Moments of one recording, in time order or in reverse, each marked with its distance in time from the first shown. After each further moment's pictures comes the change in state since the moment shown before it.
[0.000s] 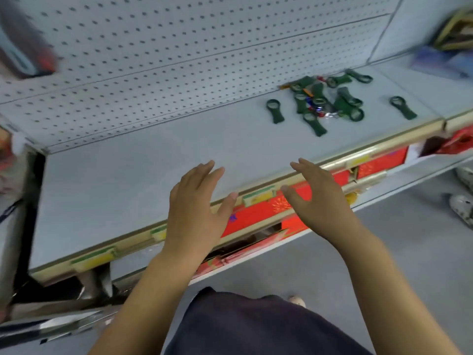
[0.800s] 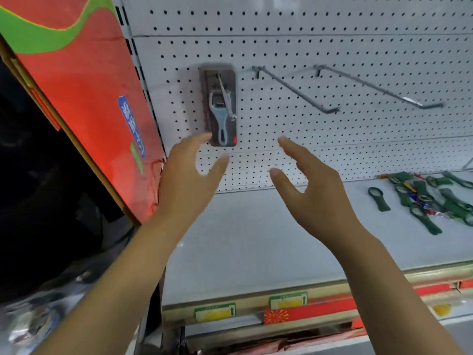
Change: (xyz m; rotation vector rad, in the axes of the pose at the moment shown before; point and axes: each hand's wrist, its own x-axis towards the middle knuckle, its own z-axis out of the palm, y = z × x) left_hand 0.073 -0.193 -0.257 -0.198 0.510 -0.019; right_hand 0.049 -0.329 0.103 0.235 0.109 -0.508
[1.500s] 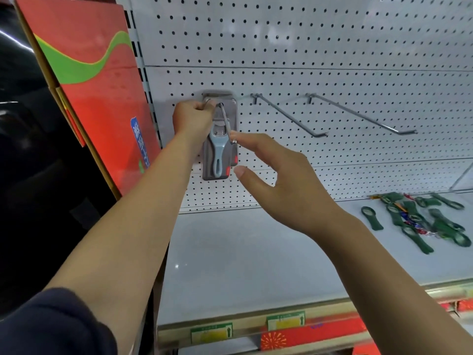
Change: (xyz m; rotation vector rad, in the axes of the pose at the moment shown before) left_hand 0.149 0.012 0.015 -0.332 0.104 -0.300; right_hand 0.023 -0.057 -0.003 0.012 -0.137 -0.251
